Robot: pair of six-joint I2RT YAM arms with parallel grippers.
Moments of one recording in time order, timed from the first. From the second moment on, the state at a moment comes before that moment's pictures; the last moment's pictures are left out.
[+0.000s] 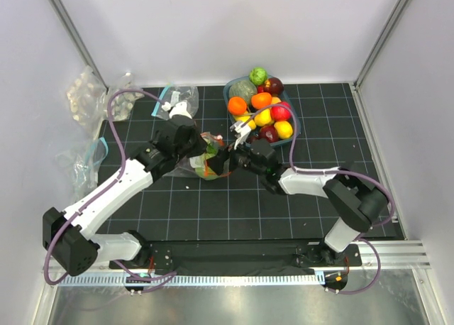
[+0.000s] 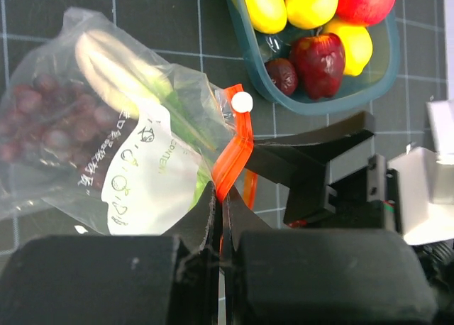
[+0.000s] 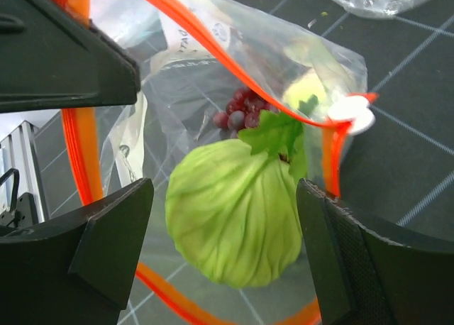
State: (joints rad) left arm -0.66 1.25 1.12 -0.46 -0.23 -0.68; right arm 0.78 1.65 0.76 0.77 -0.22 0.37
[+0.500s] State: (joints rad) left arm -0.66 1.15 1.03 -0.47 -0.30 -0.97; right arm 0.78 1.34 0.94 0.07 0.06 0.42
